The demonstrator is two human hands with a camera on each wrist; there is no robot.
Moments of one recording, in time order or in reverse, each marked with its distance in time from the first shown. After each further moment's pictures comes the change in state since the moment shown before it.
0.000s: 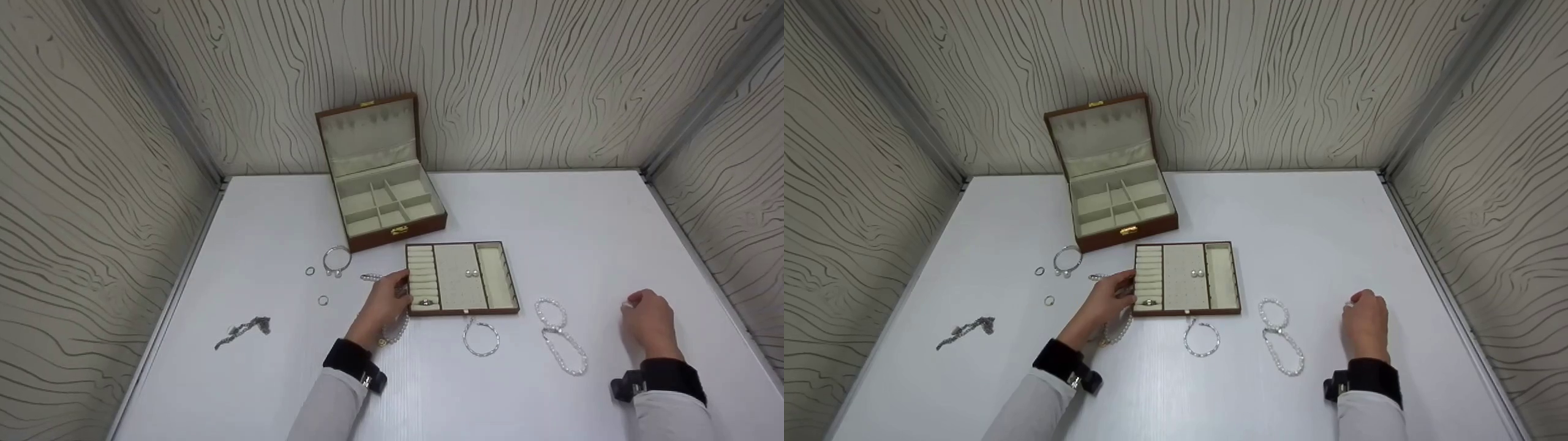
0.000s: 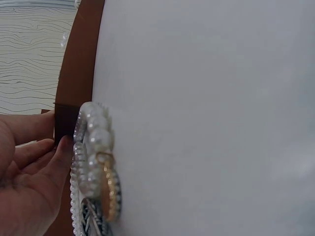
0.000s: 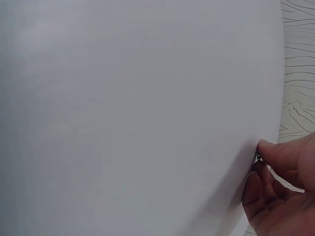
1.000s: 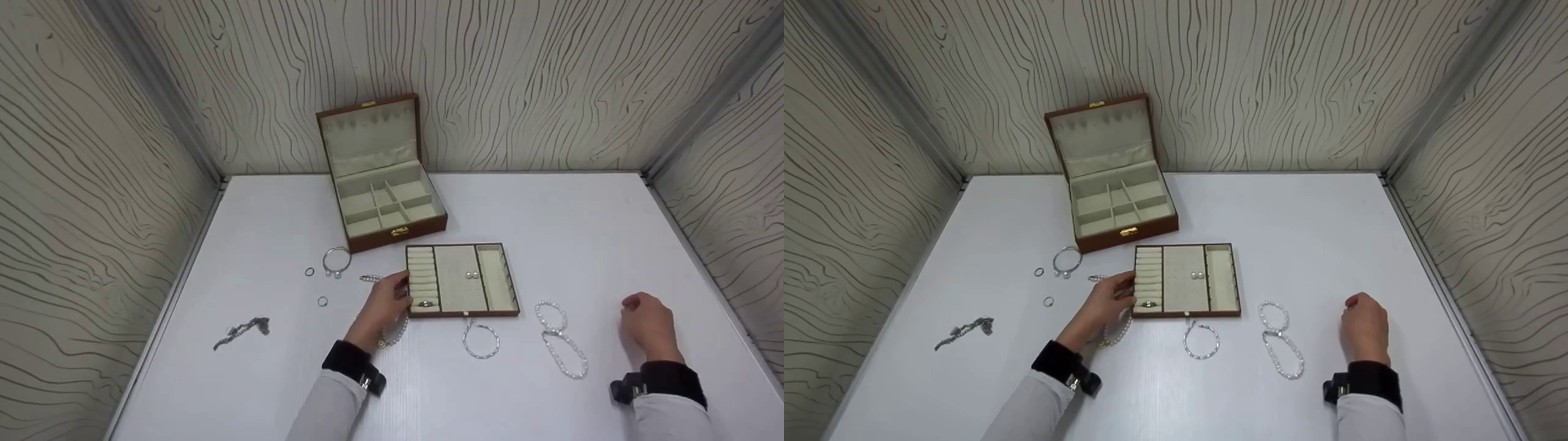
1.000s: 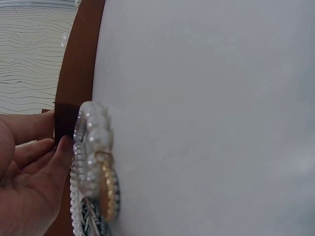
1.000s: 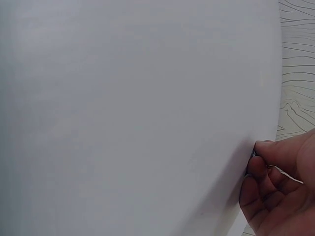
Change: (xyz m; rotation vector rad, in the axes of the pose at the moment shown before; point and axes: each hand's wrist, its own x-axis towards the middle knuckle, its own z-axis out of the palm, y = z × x) left_hand 0.002 0.000 0.001 0.029 0.013 -0.006; right_hand 0.002 -0.001 0.000 -0.014 -0.037 0.003
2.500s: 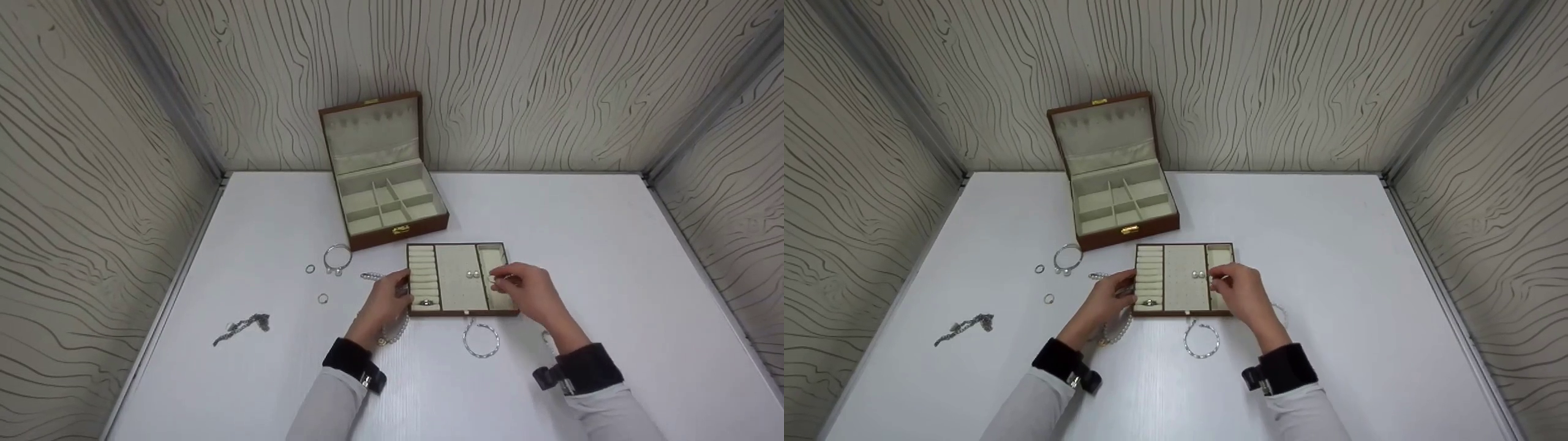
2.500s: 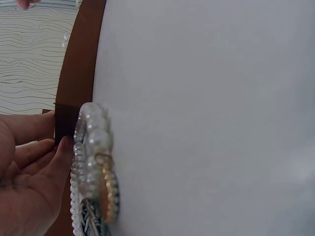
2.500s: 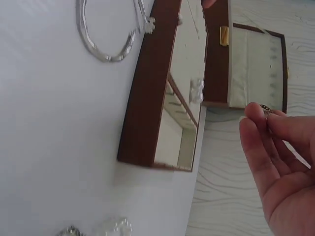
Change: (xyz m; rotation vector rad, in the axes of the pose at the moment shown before) left_hand 0.001 -0.003 -0.003 -0.023 -0.006 0.069; right_hand -0.039 -0.185 0.069 0.283 -0.158 -0.515
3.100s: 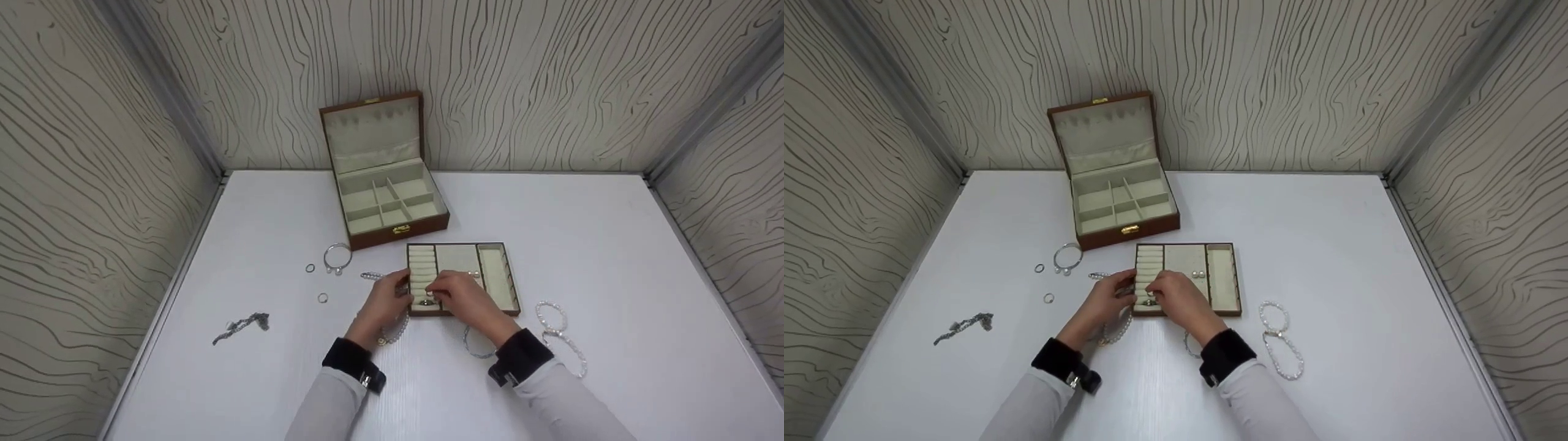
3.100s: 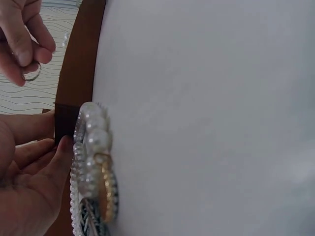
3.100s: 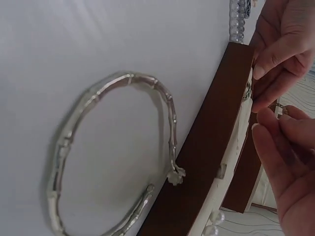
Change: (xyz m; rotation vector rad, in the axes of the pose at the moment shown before) left_hand -0.002 0.001 -0.001 -0.051 -0.005 -0.023; right_hand 0.027 -0.034 0.086 -0.241 -0.159 -0.361
